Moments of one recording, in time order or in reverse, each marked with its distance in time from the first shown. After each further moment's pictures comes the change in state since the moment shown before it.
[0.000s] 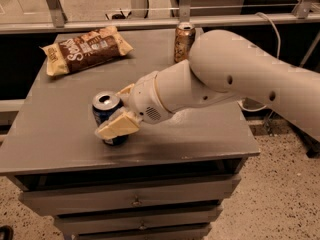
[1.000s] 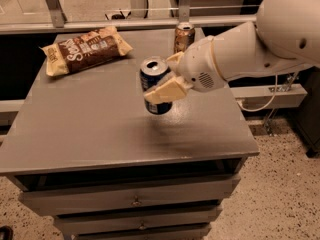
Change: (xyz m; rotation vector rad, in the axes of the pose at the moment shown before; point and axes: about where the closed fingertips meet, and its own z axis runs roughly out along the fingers) arm 0.007 -0.057 -0.103 0.153 0.028 0.002
